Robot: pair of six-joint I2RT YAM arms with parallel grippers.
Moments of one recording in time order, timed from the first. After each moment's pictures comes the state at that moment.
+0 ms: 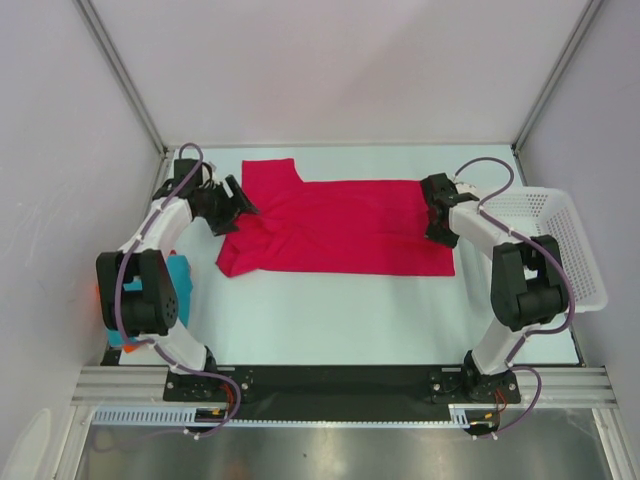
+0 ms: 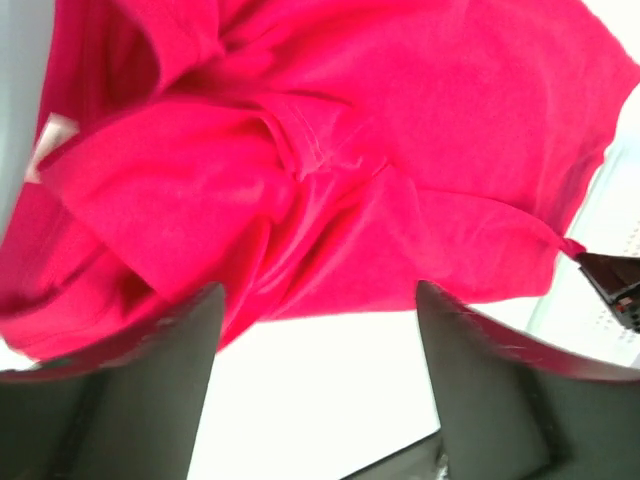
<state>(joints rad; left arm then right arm) 0.04 1.67 1.26 -0.56 0.43 -0.52 0.24 1.72 1.18 -0.64 0.44 0.64</state>
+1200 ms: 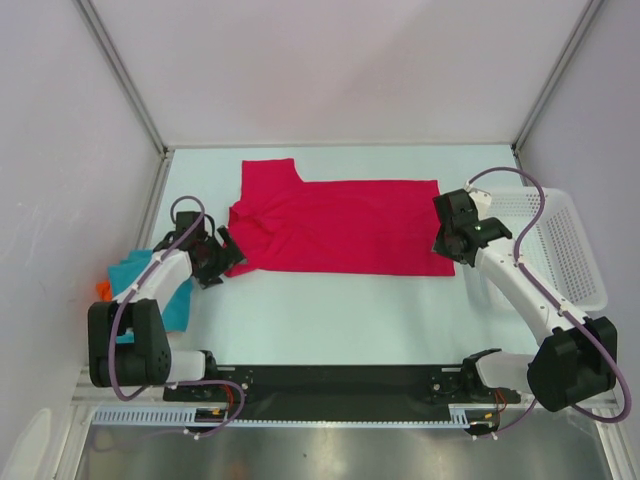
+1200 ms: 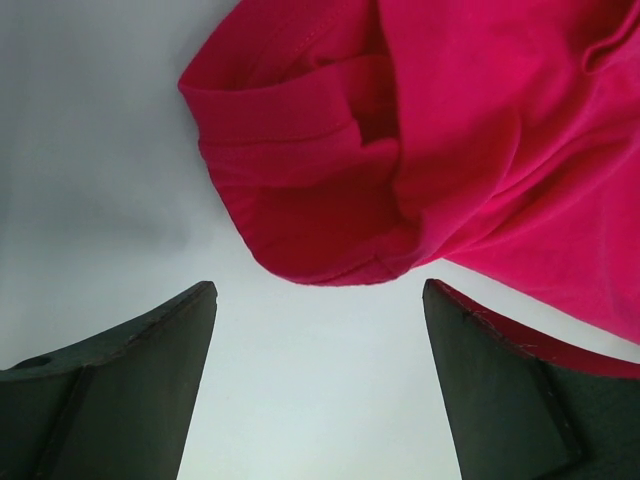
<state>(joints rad) 0.04 1.33 0.75 -0.50 0.14 -0.58 0.33 1.26 1.03 -0.78 0.42 0.64</state>
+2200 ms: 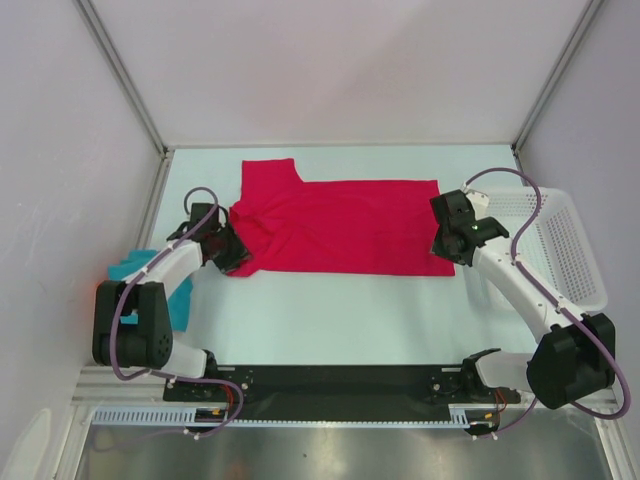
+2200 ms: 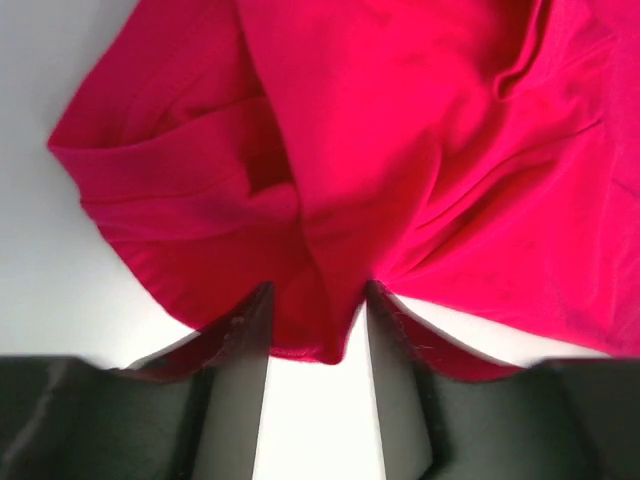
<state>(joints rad) -0.05 1.44 0.81 -0.41 0.14 -0.65 0.34 1.27 1.03 -0.79 0.42 0.65</state>
